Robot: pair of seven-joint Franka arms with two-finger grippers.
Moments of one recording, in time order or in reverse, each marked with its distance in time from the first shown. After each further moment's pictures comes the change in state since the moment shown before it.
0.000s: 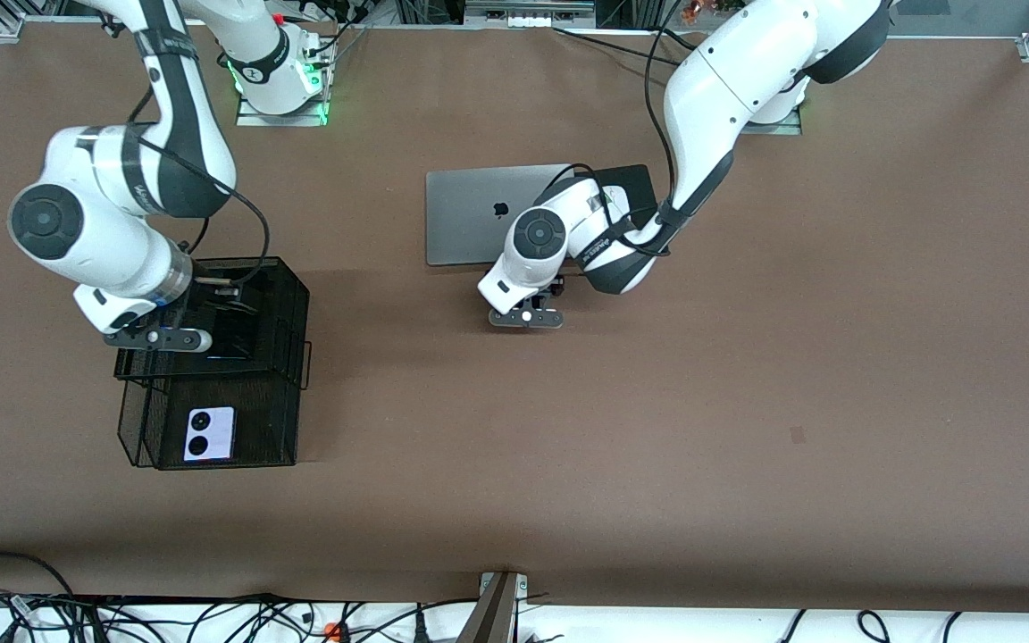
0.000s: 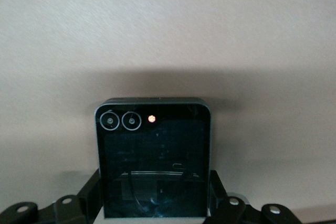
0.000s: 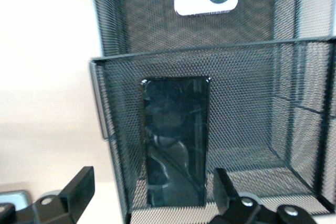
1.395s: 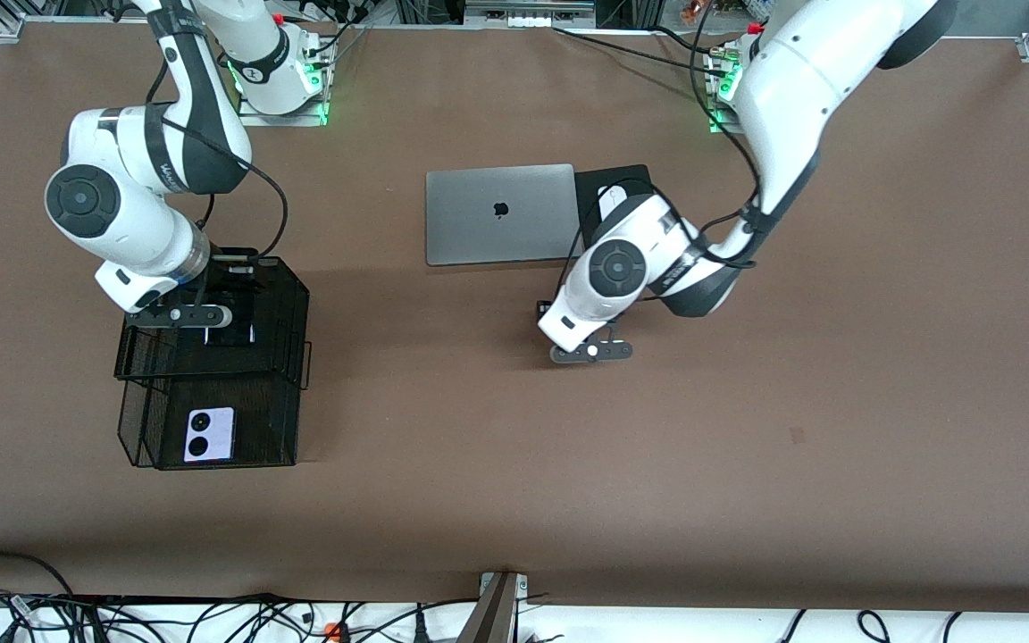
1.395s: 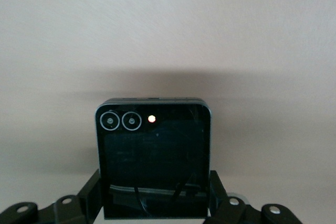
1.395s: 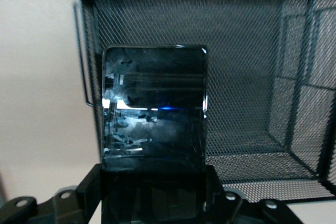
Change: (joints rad) left arm 0.175 -0.080 -0.028 -0.016 -0.004 -0.104 0.065; right arm 0.031 -0.077 0.017 -0.217 -0.097 0.117 0.015
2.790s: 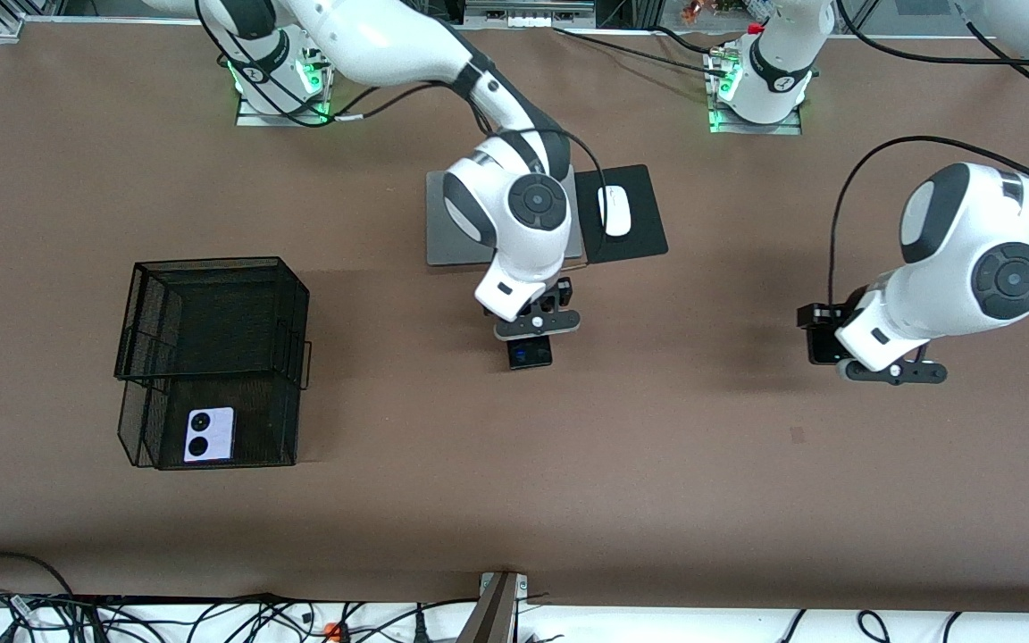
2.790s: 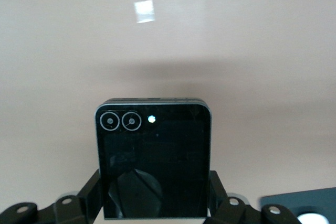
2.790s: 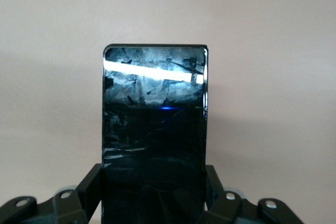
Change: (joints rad) left arm 0.649 -0.392 -0.128 -0.153 0.007 -0.368 0.546; right arm 0.199 0.664 0.366 0.989 0.000 -0.166 0.508
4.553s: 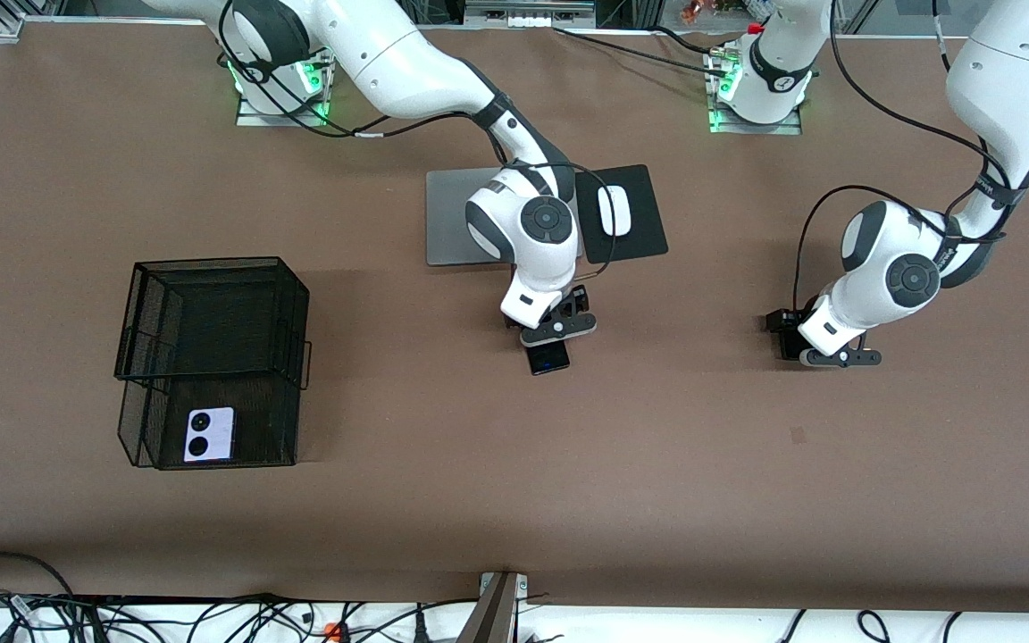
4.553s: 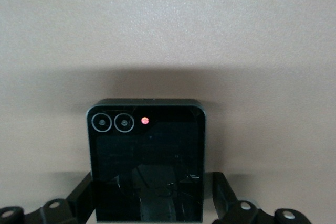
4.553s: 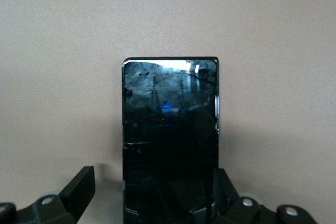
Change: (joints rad) left arm 0.093 0.130 0.155 -0.455 0.166 0.656 0.012; right arm 0.061 0.198 0.011 -0.043 0.030 0.335 -0.045
